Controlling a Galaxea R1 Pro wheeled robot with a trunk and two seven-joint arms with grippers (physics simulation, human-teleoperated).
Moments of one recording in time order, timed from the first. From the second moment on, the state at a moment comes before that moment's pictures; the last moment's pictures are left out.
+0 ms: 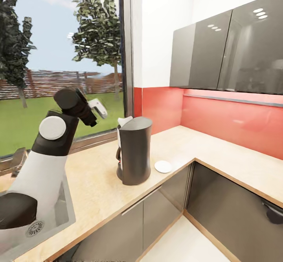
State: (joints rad) left arm -1.20 0.05 -0.26 -1.42 -1.69 0.91 -1.56; right arm 0.00 0.01 0.00 -0.35 0.10 -0.15 -0.10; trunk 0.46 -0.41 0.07
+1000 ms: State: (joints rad) left arm -0.32 0.04 -0.01 -1.49 -0.41 0.28 -0.59; right arm 0.00 0.01 0.00 -0.35 0.10 -0.16 -0.10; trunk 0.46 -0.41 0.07
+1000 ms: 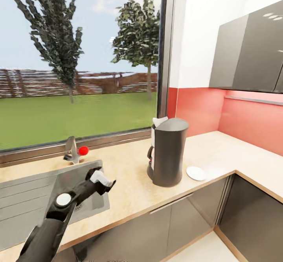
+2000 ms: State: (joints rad) left arm -0.09 0.05 -0.01 -1.48 -0.24 -0.02 -0.51; right arm 0.00 0.01 -0.01 -0.35 0.10 -0.16 -0.10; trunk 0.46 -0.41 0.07
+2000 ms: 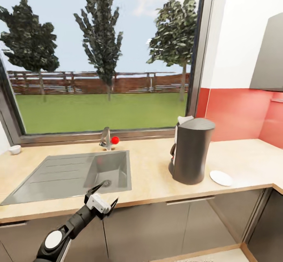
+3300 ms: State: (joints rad) left arm -0.05 0.20 0.20 -0.04 -0.10 -0.31 0.11; right arm 0.00 0.08 -0.01 -0.35 0.10 -0.14 -0.10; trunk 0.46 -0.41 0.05
